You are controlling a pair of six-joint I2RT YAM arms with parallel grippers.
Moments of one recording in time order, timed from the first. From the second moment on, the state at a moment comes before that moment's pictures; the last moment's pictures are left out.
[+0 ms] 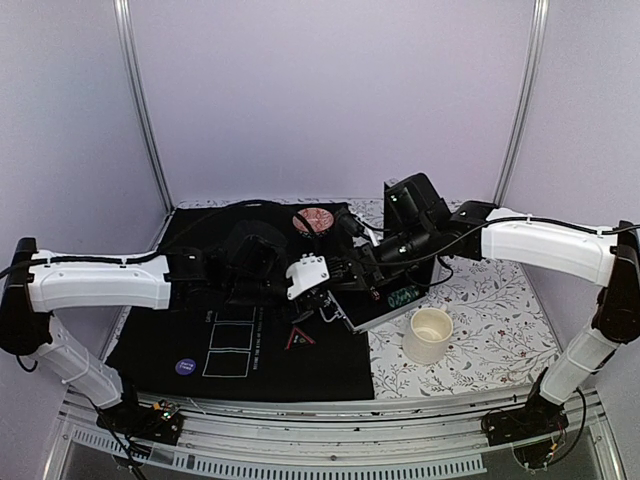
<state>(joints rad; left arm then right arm) -1.07 1.46 1.05 -0.21 -0.11 0.44 0.85 1.62 1.32 -0.44 -0.61 0.37</state>
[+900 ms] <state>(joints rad) -0.48 2.31 1.83 -0.43 -0.08 0.12 0.80 1.42 1.20 -0.48 -0.31 0.38</state>
